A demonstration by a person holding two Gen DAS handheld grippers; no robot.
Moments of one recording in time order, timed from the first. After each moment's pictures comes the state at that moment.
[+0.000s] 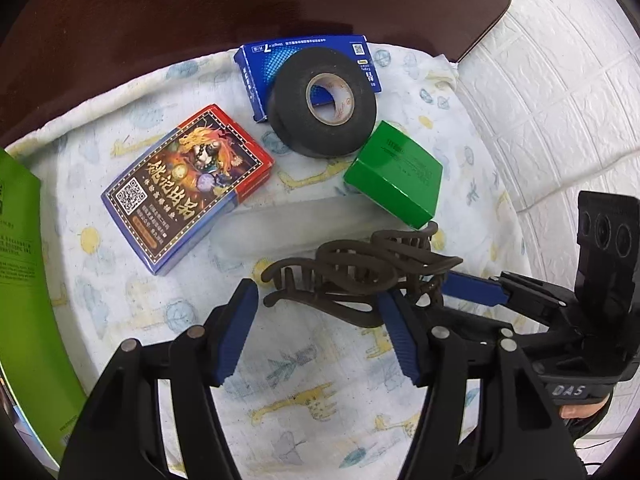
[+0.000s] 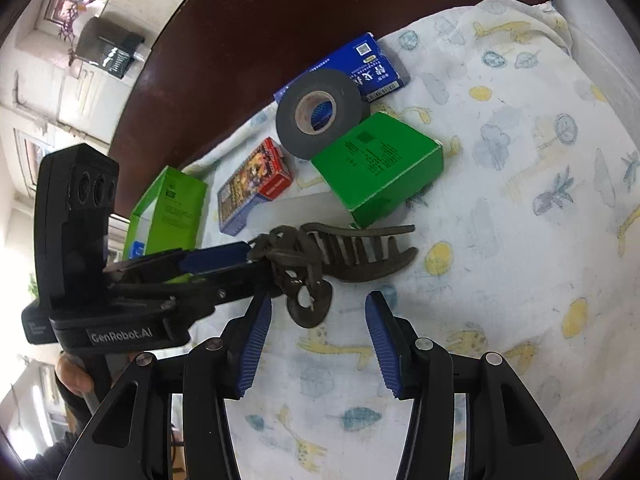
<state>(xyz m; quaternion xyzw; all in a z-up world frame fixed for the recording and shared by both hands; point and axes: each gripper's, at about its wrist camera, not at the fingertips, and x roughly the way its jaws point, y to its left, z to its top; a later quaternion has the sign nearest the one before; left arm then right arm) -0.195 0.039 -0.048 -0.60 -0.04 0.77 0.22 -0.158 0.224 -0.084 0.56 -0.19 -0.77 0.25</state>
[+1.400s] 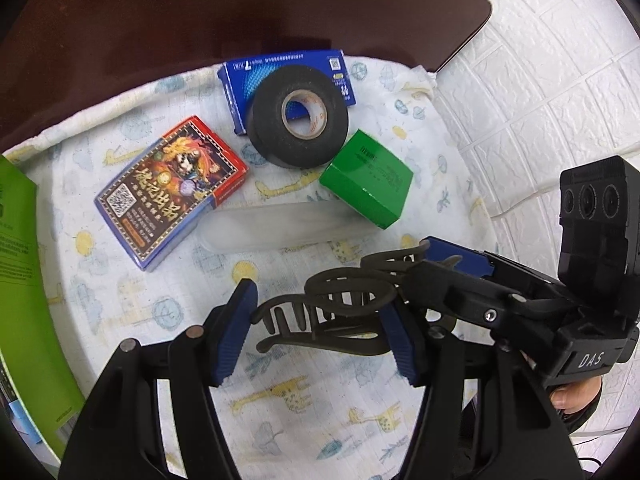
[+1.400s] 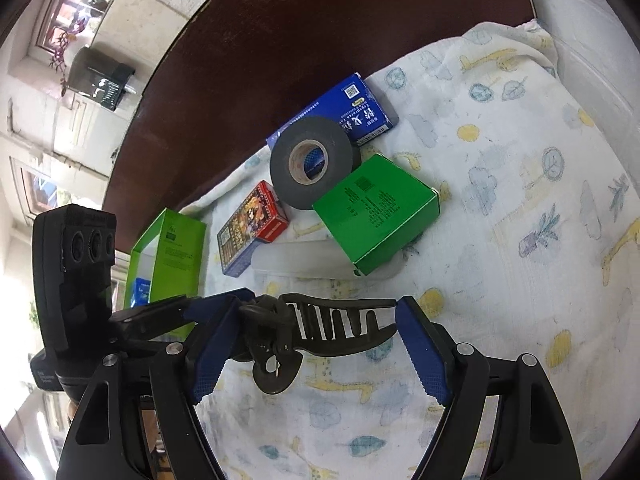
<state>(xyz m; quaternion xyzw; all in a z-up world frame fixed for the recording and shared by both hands) -0.190 0.030 -0.026 -0.59 -0.06 0.77 0.24 -0.172 0.233 -0.067 0.53 -0.23 -0.78 0.23</state>
